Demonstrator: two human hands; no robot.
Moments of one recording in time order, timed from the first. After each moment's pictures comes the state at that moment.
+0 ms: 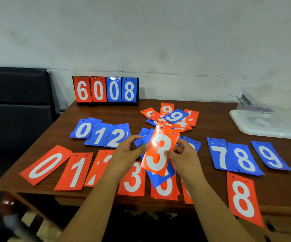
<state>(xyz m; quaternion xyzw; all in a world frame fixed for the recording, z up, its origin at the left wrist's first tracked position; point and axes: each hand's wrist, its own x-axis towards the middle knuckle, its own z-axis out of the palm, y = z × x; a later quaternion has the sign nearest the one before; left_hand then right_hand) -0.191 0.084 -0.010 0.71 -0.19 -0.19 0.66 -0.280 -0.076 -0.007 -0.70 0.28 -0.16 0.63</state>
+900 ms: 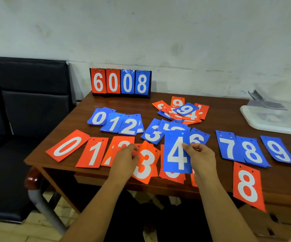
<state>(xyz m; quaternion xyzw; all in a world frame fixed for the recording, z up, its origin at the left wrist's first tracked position) -0.213 0.136 -0.058 0.93 -0.14 -0.05 0.34 -0.309 -0.064 -0.022 -0.65 0.42 -0.17 0.61</state>
